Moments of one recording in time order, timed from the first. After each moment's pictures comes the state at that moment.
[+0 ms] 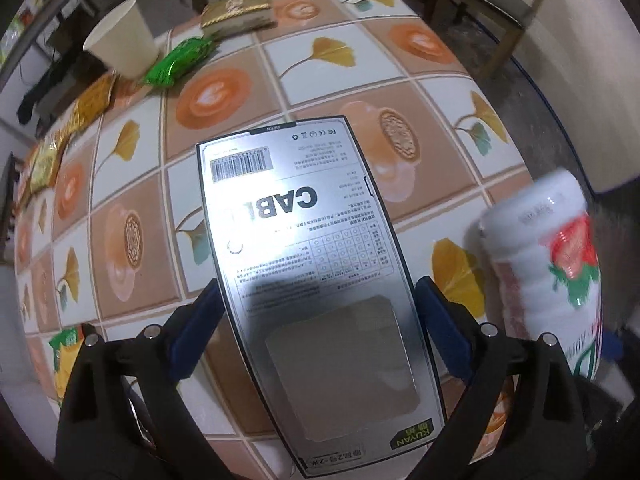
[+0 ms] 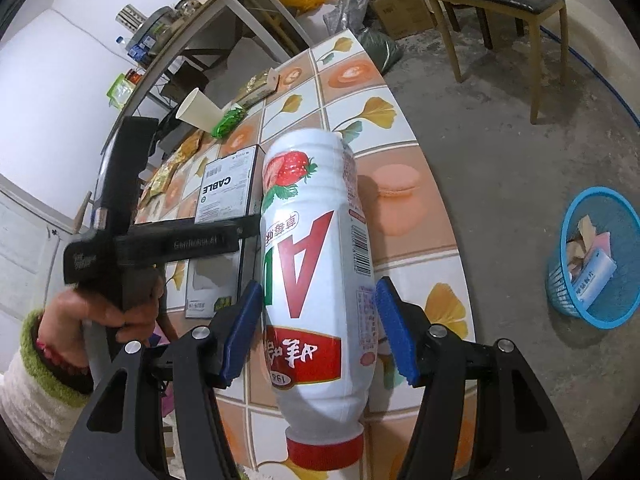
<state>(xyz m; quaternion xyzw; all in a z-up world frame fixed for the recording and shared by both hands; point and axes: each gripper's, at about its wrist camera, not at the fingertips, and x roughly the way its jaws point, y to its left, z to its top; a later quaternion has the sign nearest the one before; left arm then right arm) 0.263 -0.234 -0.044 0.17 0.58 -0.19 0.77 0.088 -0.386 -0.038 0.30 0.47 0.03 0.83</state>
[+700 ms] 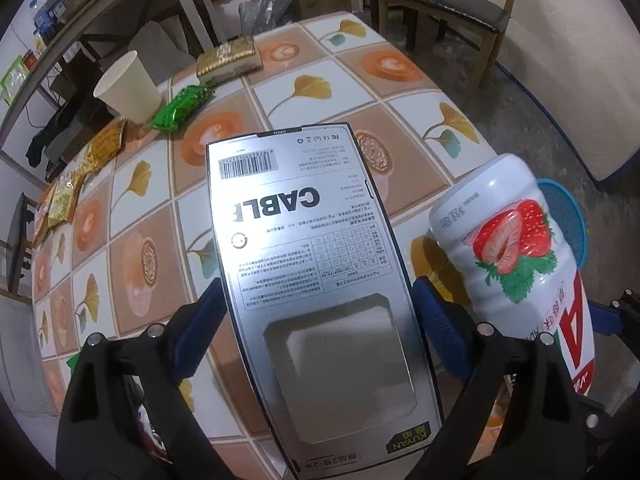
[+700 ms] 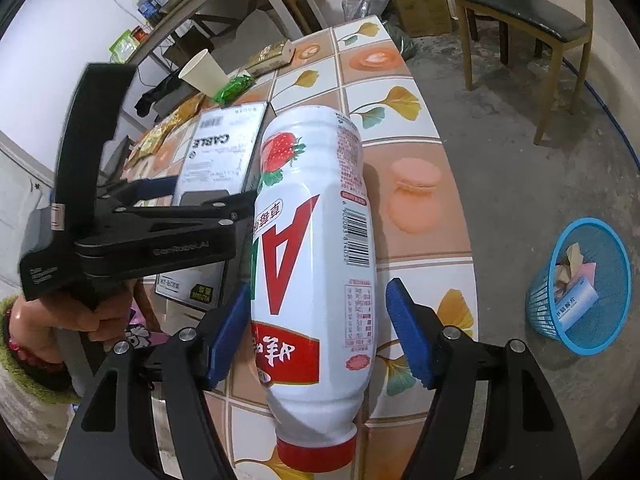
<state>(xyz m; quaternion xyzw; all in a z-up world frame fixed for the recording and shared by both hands) 0.231 -0.240 -0.028 0.21 0.52 -0.20 0.81 0.098 -0.363 -0.042 0.22 0.51 0.04 0.83</state>
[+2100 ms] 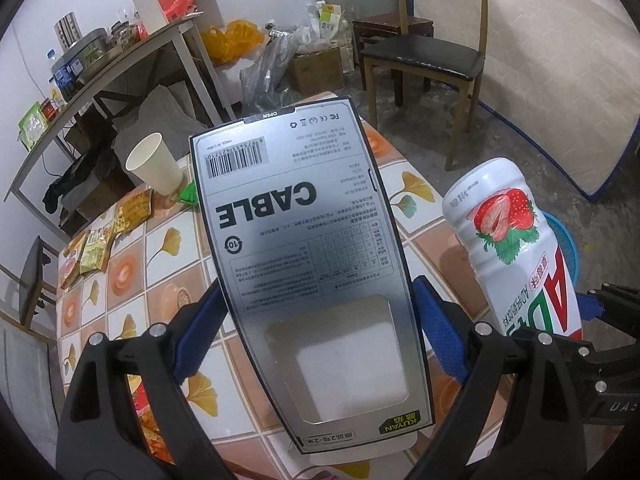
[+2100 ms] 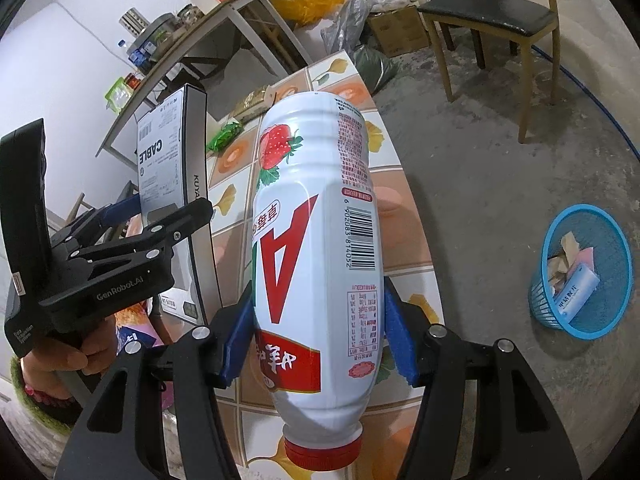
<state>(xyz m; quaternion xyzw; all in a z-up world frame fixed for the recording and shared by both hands) 0.192 -0.243 0.032 0.22 0.41 -0.23 0.85 0.074 -0.395 -0.021 0.28 0.46 0.01 0.84</state>
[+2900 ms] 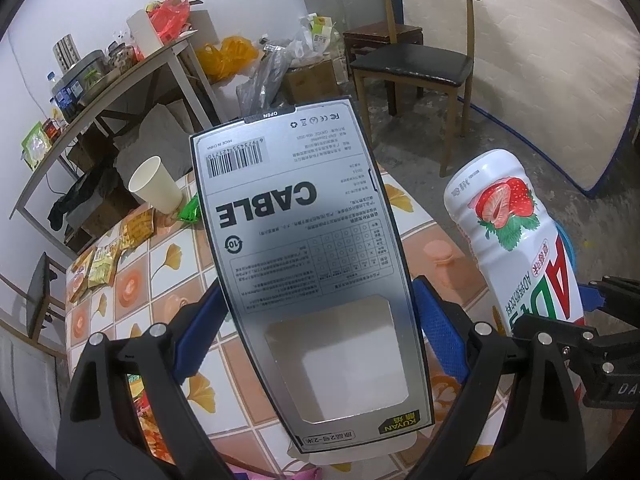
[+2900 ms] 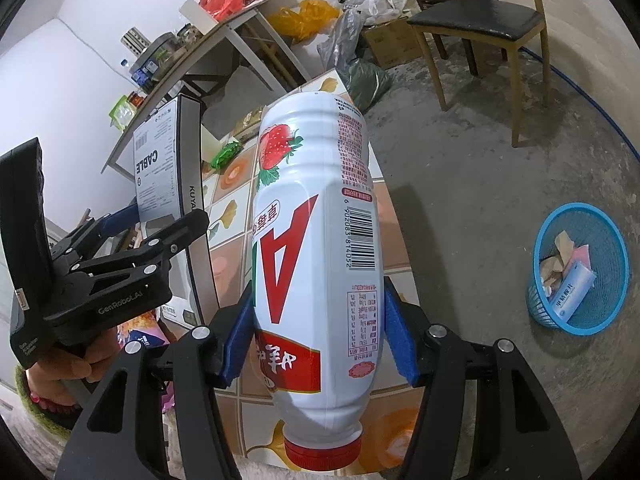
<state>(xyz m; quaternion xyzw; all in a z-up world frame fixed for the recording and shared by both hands) 0.172 -0.250 0.043 0.23 0.39 -0.24 0.86 0.048 -0.410 -0.014 0.30 0.43 0.00 0.85</state>
